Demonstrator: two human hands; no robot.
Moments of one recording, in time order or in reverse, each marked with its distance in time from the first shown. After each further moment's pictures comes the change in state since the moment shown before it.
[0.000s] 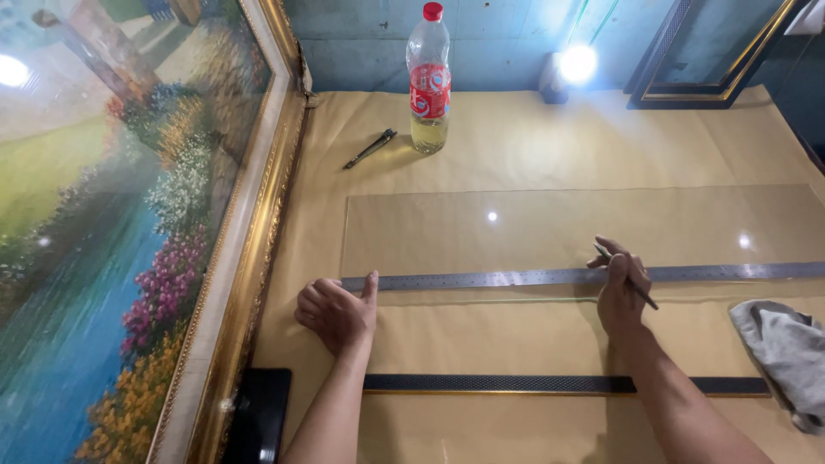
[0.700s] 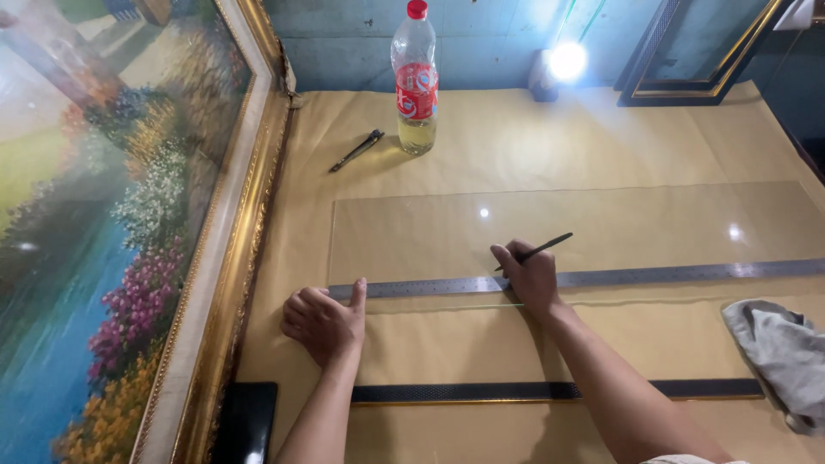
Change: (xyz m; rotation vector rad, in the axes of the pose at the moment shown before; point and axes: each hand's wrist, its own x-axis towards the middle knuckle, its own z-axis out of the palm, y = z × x) left_hand 0.001 -0.001 0.003 0.058 0.070 0.050; right_hand 0.006 -0.024 0.094 -0.048 -0.327 0.358
